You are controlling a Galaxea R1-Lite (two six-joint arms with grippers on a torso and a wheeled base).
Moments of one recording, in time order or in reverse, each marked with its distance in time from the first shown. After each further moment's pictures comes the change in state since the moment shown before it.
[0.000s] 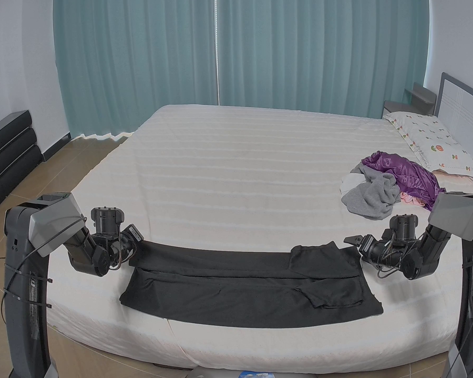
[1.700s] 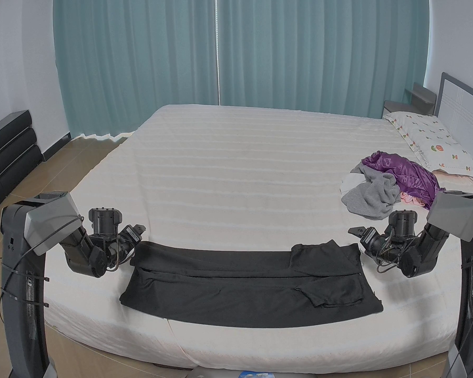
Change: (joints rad) left arm 0.003 -0.026 0.042 -0.001 -0.016 -0.075; right arm 0.004 0.013 -0.049 -0.024 -0.115 0.112
